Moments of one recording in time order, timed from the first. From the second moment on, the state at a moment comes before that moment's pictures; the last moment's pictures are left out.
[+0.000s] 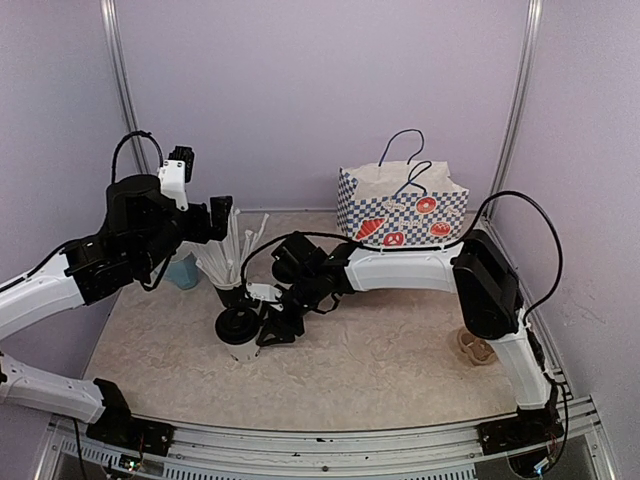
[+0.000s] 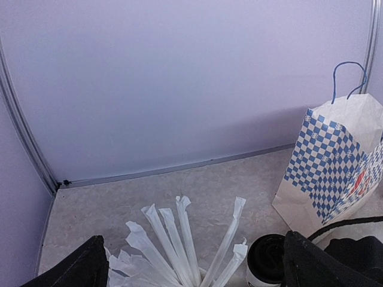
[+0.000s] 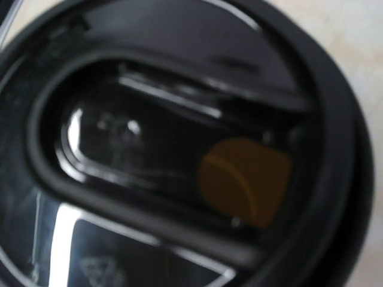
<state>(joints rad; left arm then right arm) -0.79 1.08 0.98 -0.08 -0.58 -0.06 1.01 2.28 1.82 -0.47 -0.53 -0.49</state>
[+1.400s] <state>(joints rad) -0.68 1.07 0.95 -0.04 -0.14 -0.05 0.45 1.37 1.01 -0.85 -0.38 -0.75</state>
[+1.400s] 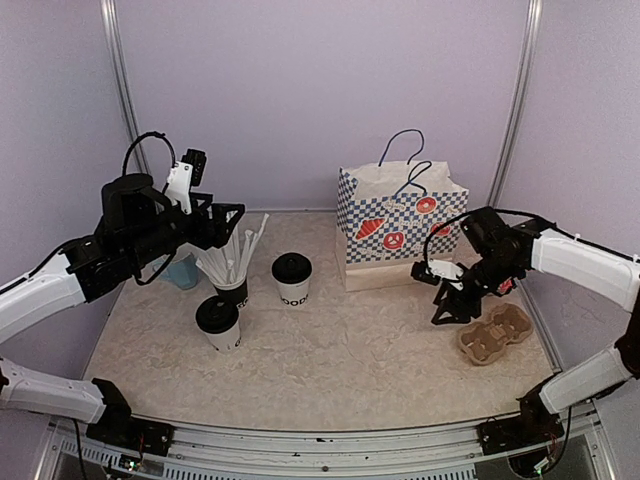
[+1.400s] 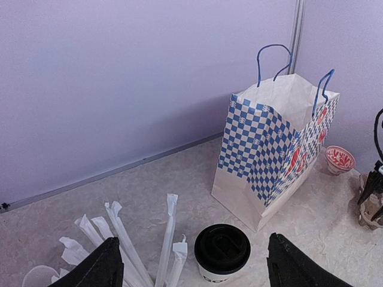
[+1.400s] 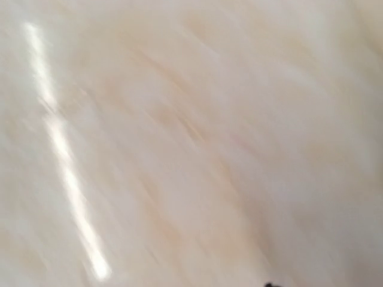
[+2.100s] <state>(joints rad) -0.67 1.12 0.96 -0.05 -0.07 -0.04 0.14 1.24 0.77 -0.97 -0.17 -1.24</state>
